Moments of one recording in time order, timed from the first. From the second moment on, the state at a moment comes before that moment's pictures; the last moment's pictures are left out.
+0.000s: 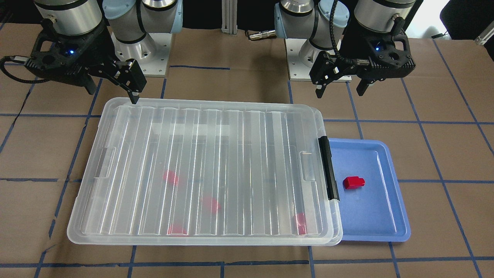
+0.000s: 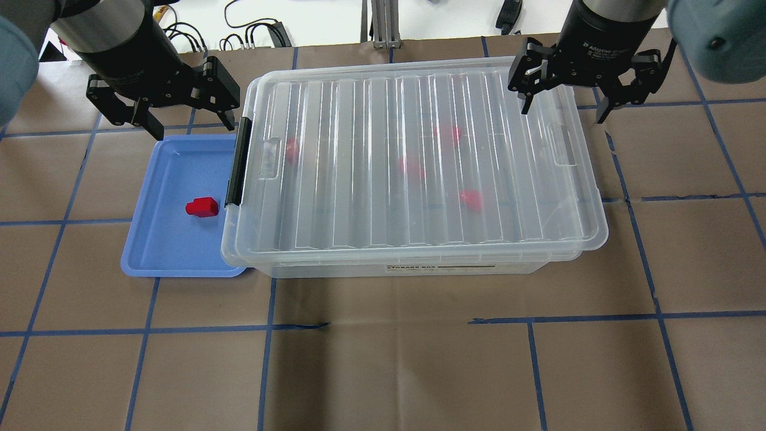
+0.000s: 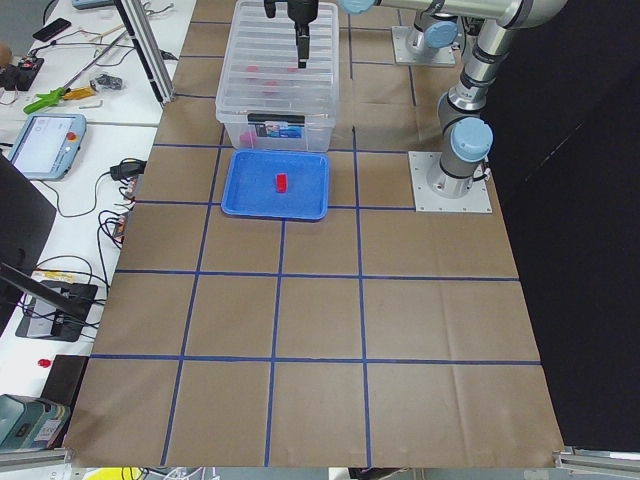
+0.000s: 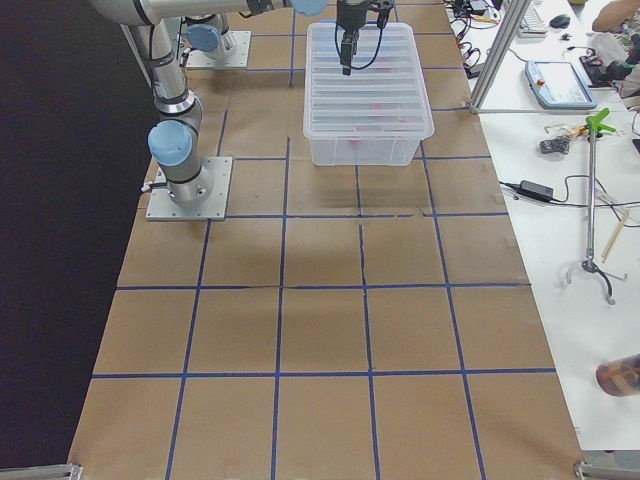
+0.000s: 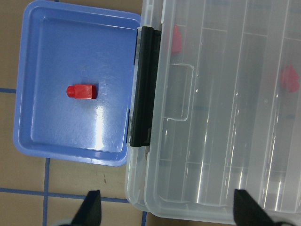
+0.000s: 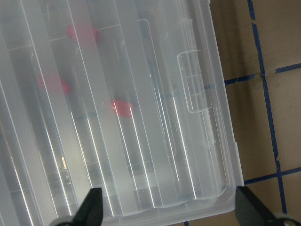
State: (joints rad) left arm -1.57 -1.56 -1.50 -1.59 1.56 -0.10; right arm 1.61 -1.54 1.48 -1.54 -1.60 0.27
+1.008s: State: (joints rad) left arm -1.57 -1.56 -1.51 -1.59 1.56 -0.10; right arm 1.57 -1.54 1.47 -1.54 -1.60 0.17
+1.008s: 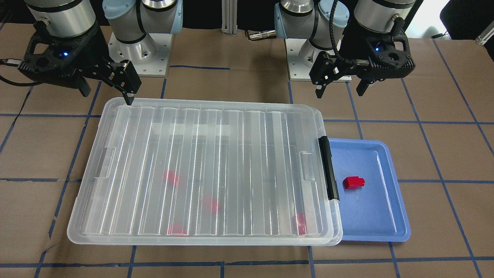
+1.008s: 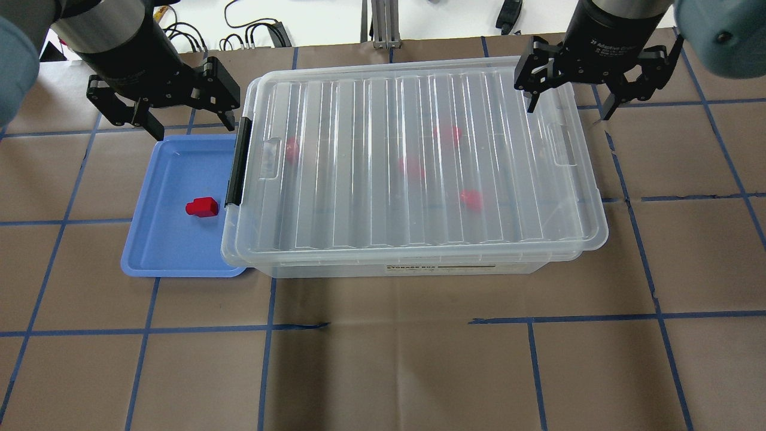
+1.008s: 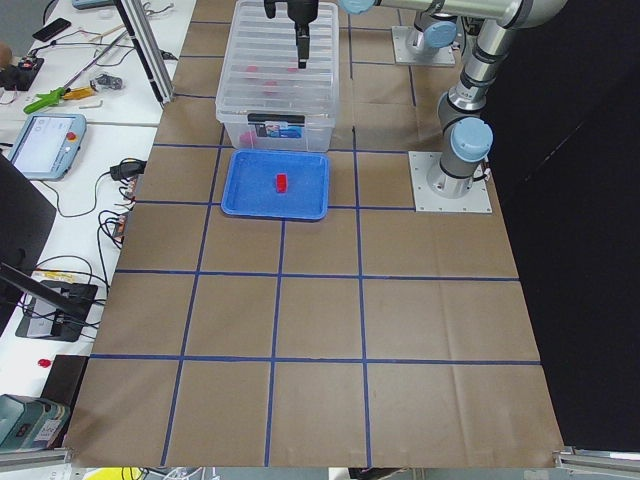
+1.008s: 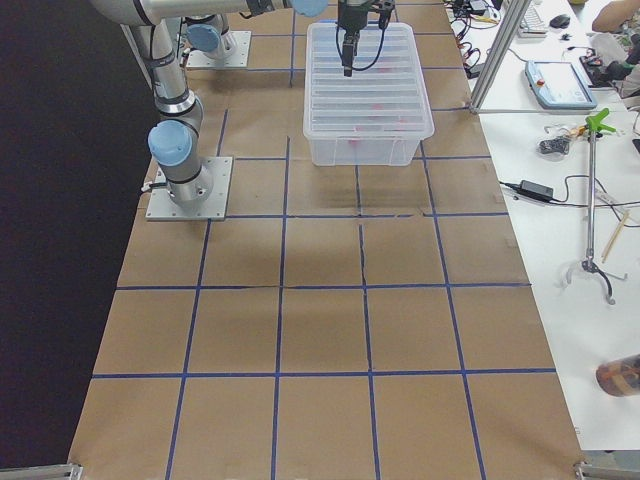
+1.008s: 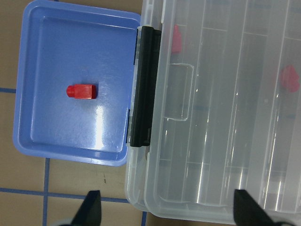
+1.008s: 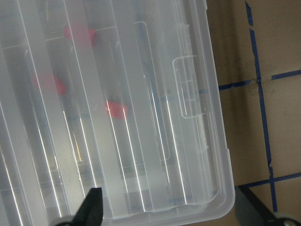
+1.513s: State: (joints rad) left arm -1.57 -1.56 -1.50 -1.59 1.57 -0.11; right arm 1.36 -1.54 1.52 -1.54 -1.60 -0.10
